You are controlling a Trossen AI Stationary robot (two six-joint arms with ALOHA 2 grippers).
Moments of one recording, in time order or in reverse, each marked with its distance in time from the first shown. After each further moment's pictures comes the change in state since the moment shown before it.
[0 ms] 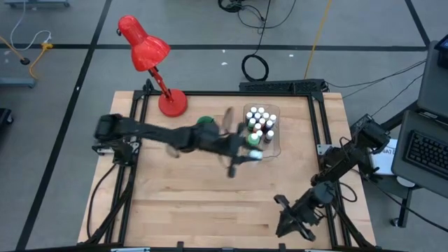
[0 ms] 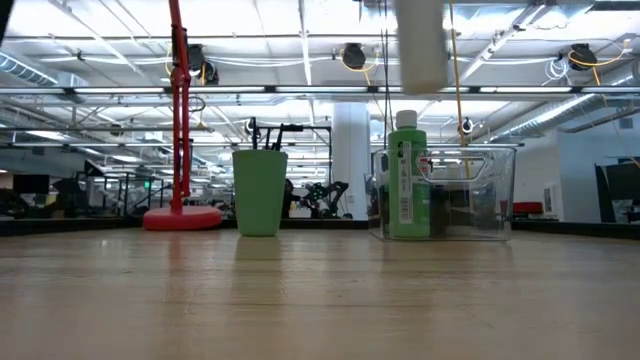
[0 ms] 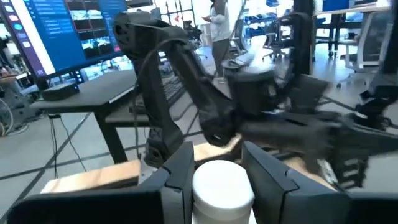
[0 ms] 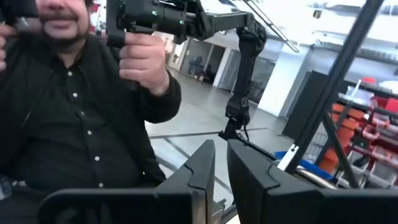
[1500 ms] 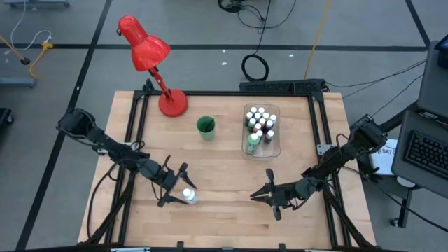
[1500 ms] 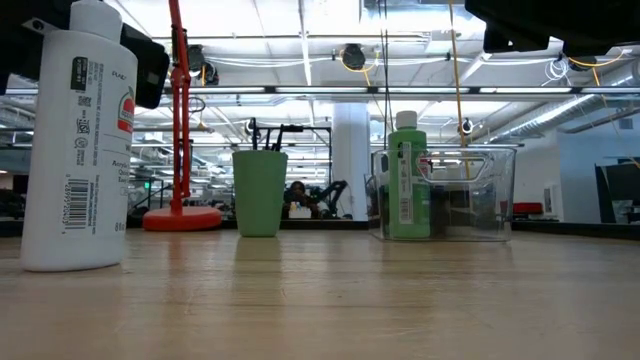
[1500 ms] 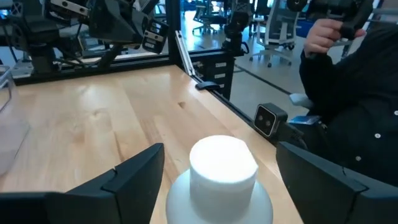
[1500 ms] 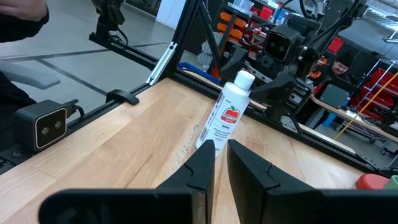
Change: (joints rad) left arm -0.398 -0.431 -1.061 0.493 -0.105 -0.206; right arm -0.183 0.021 0.000 -0.211 0.373 -0.014
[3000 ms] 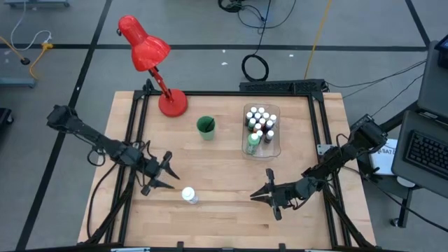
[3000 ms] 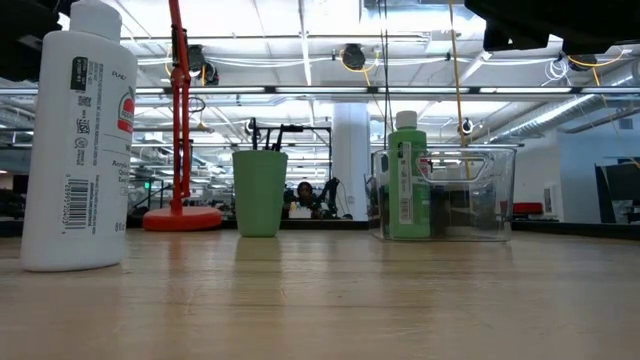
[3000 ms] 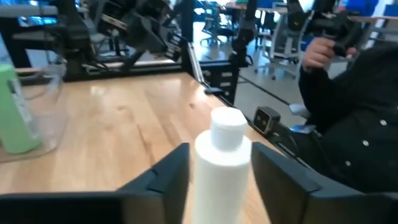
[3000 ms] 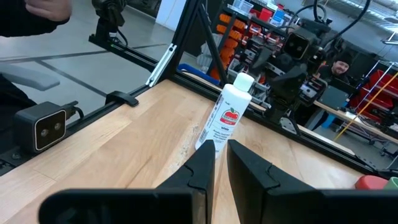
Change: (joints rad) left arm 0.035 -0.638 -0.150 -0.446 -0.006 -0.035; right arm 0.000 0.000 0.000 0.008 0.000 -0.009
